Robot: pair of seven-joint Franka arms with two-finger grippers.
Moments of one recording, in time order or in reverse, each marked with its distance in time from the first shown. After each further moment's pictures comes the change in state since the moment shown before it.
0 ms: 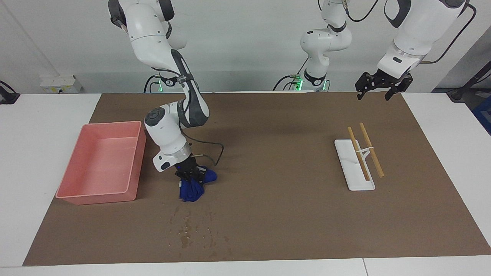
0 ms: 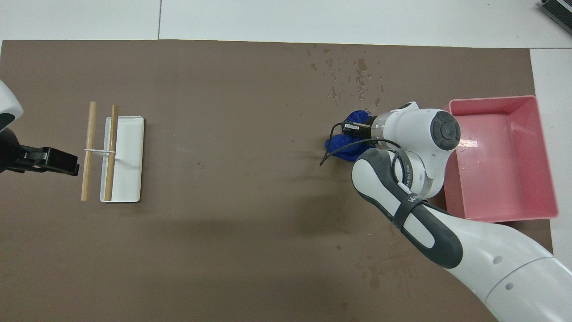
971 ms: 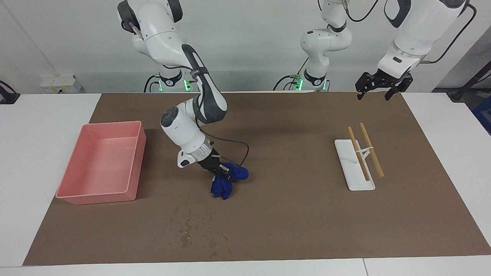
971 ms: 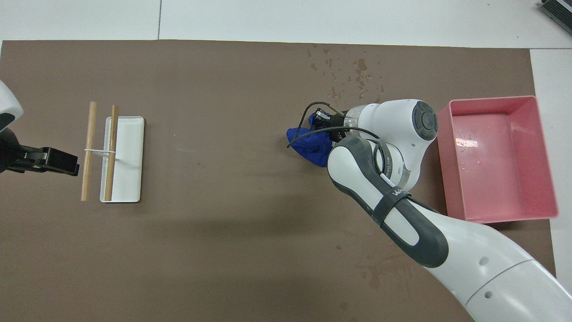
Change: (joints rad) left arm 0.000 0.000 0.000 0.000 0.000 0.000 0.000; right arm 0.080 0.021 -0.010 0.136 0.143 -0.137 0.220
